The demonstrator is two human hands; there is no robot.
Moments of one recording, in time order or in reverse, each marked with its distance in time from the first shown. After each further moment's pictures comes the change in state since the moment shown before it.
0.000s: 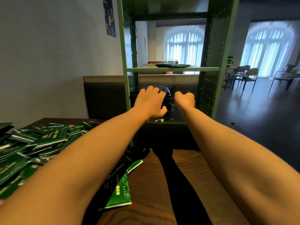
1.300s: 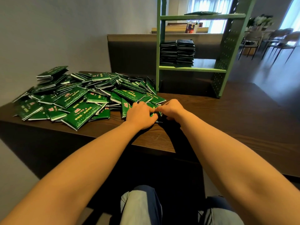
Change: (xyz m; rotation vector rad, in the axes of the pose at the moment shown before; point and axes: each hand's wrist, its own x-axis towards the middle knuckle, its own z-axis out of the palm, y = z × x) left_hand -0.277 0.017 0.031 -0.387 -0.330 -0.418; right_hand -0.221 0.112 0.027 -0.608 -0.560 0.074
